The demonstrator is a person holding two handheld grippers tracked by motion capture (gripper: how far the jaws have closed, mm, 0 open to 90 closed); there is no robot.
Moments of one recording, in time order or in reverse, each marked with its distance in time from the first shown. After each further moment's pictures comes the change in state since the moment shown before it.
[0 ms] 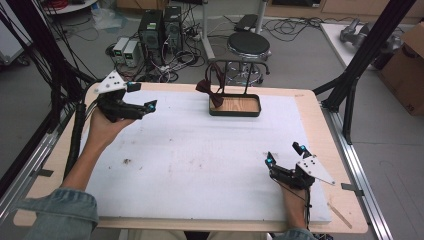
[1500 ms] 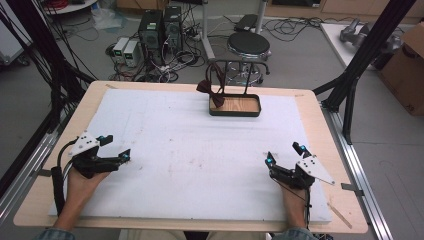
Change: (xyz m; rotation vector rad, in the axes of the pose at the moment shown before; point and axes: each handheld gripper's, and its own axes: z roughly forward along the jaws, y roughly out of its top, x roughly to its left) left arm -0.031 -0.138 -0.066 0.074 0.130 -0.181; right arm 0.000 0.000 0.000 0.004 -0.006 0.001
